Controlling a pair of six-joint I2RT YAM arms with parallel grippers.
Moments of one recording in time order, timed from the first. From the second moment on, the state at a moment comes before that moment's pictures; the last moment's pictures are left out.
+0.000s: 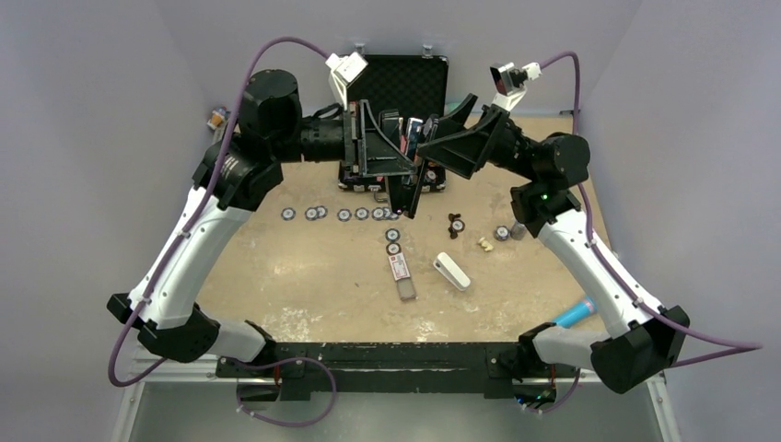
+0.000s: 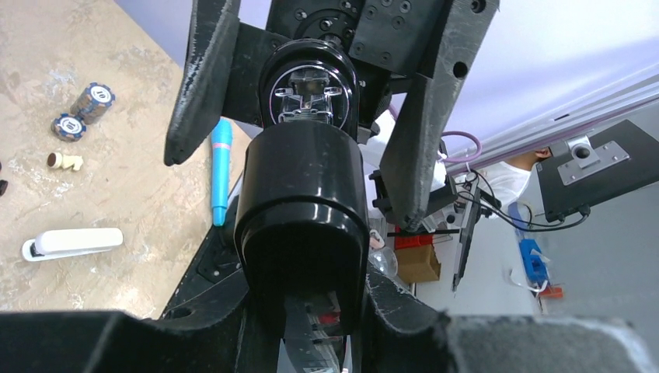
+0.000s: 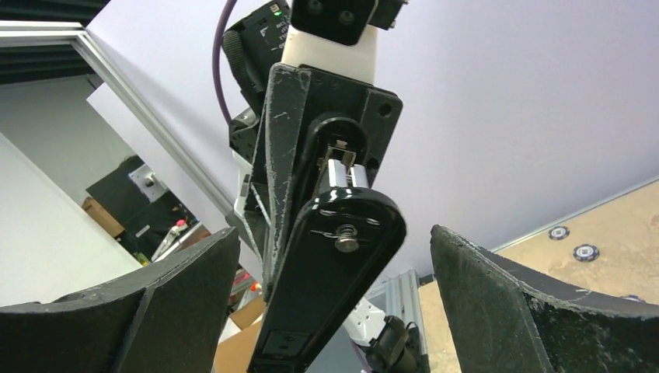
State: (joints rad) left arm -0.64 1.41 1.93 -0.65 0.76 -0.81; right arm 0.43 1.23 1.23 0.68 -0.86 1.21
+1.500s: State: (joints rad) left arm -0.65 1.40 1.85 -0.58 0.70 -0.76; right arm 0.46 1.26 1.23 0.64 -0.80 1.27
